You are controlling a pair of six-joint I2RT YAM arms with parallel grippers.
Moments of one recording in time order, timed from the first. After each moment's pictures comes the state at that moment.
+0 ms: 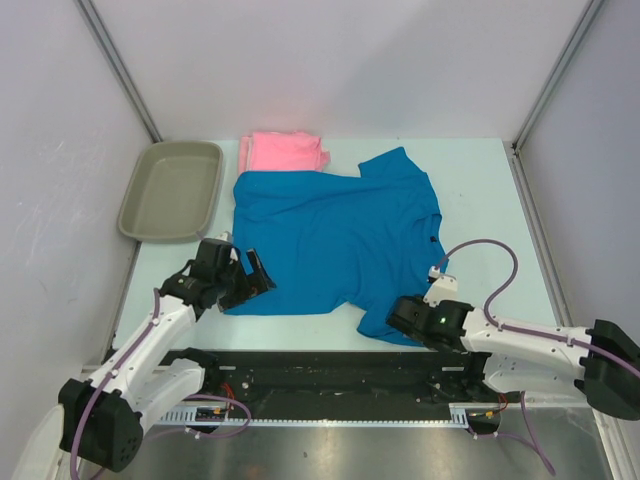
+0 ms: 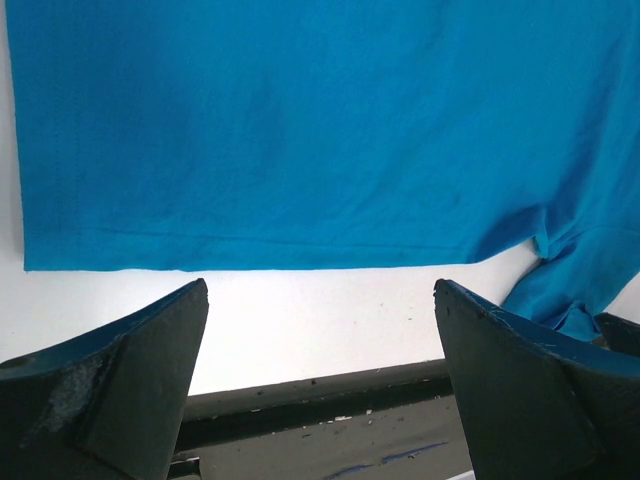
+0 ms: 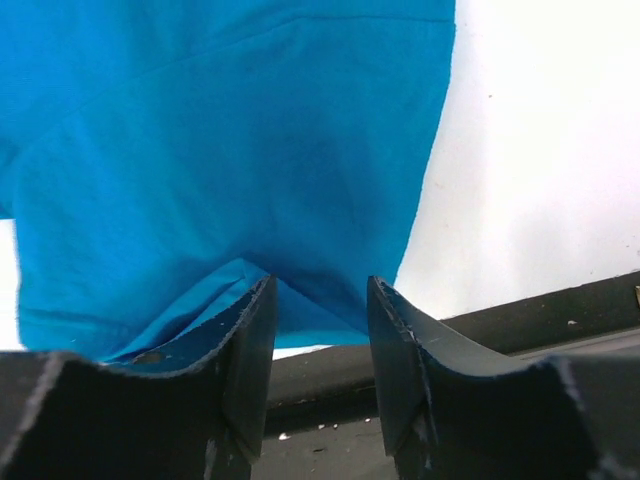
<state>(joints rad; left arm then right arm) -0.31 0.90 0.60 -0.64 0.11 -0.70 1.10 1.05 0.53 -0.86 0.56 1.36</state>
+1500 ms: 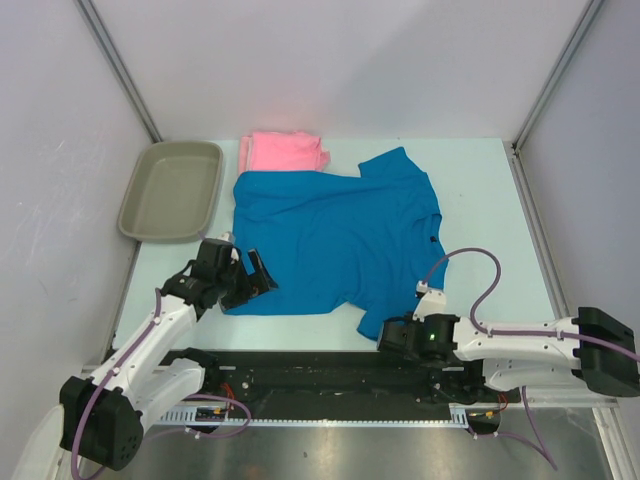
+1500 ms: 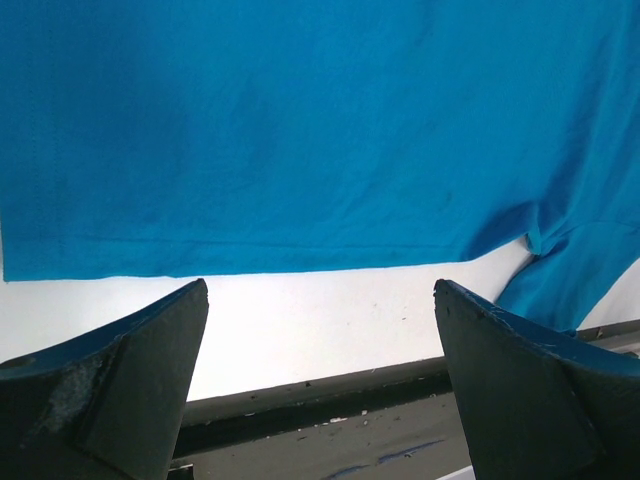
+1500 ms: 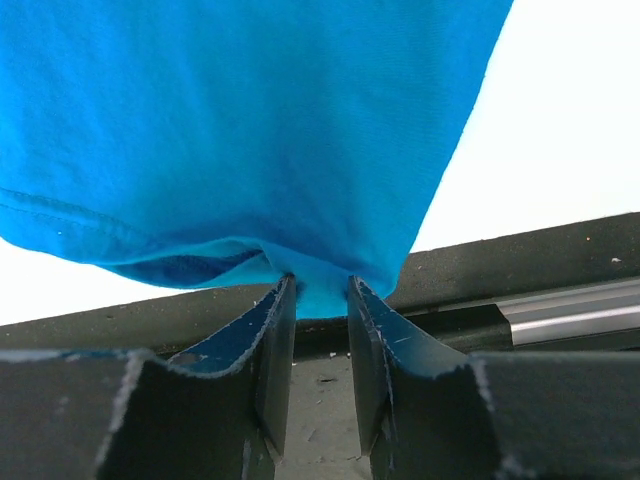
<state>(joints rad) -0.31 0.91 0.58 -0.61 0.13 -0.70 1.33 1.08 0.55 -0.93 0.51 1.52</state>
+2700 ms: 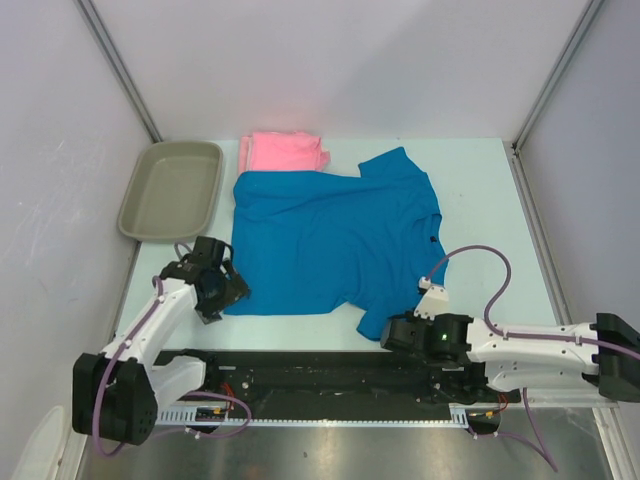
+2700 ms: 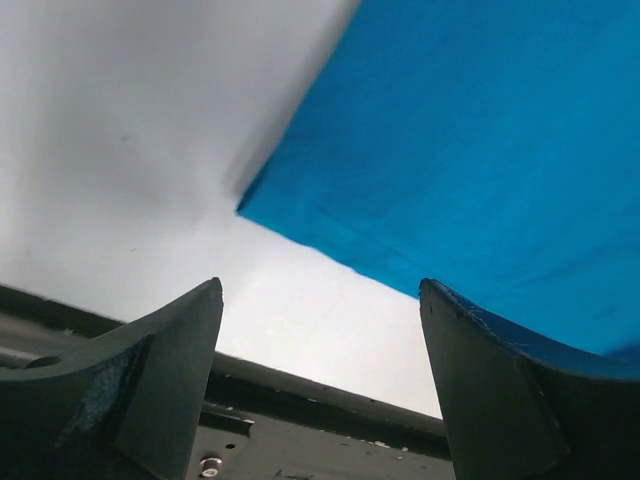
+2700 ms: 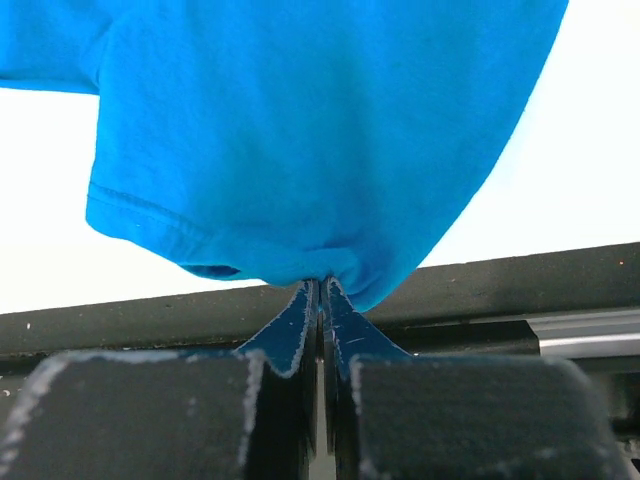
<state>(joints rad) -0.17 1.04 0.63 -0.82 -0.07 -0.80 1.33 1.00 0.56 -0.90 0.55 1.50</state>
